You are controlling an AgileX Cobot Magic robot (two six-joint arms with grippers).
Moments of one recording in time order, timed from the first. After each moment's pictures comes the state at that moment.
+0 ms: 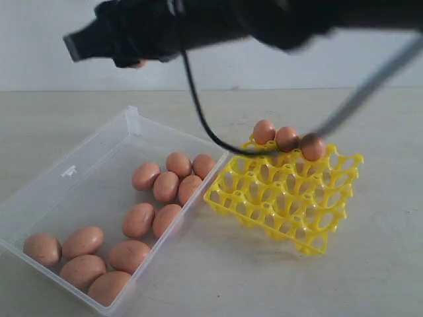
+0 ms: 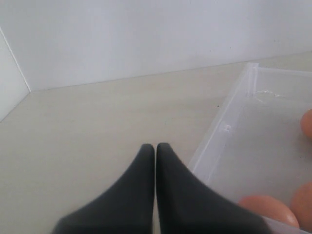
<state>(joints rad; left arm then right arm) 0.02 0.00 0.00 0.32 0.29 -0.17 0.85 1.58 -1.27 -0.26 0.10 0.30</state>
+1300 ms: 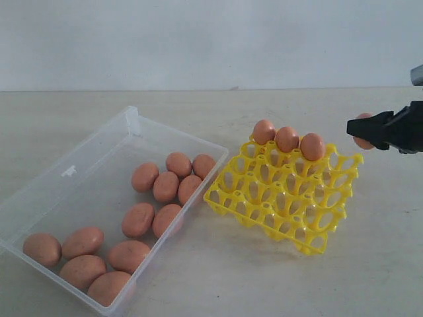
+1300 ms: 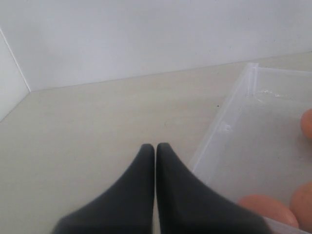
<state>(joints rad) 0.02 0.00 0.00 0.32 0.29 -0.17 -0.27 1.88 -0.84 -1.29 -0.85 0.98</state>
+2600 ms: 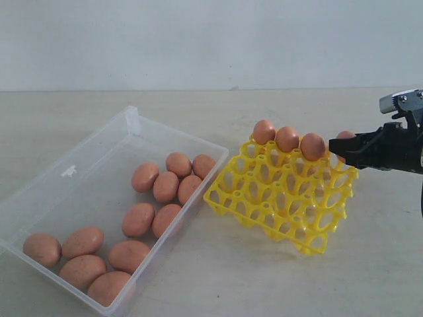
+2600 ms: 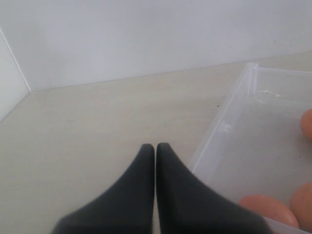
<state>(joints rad) 0.02 0.00 0.00 0.32 0.29 -0.17 -0.21 2.03 -0.84 -1.09 -0.88 0.67</state>
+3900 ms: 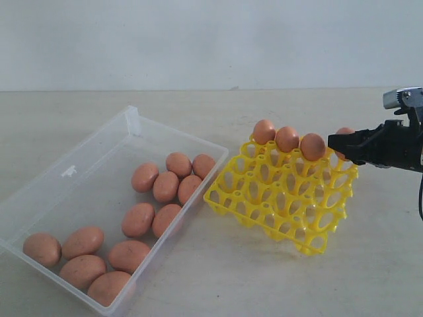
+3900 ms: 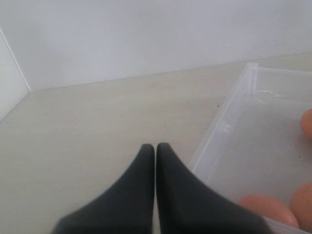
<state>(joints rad) 0.02 0.00 0.00 0.32 0.29 -0.17 -0.21 2.03 -0.84 -1.08 -0.90 0.73</state>
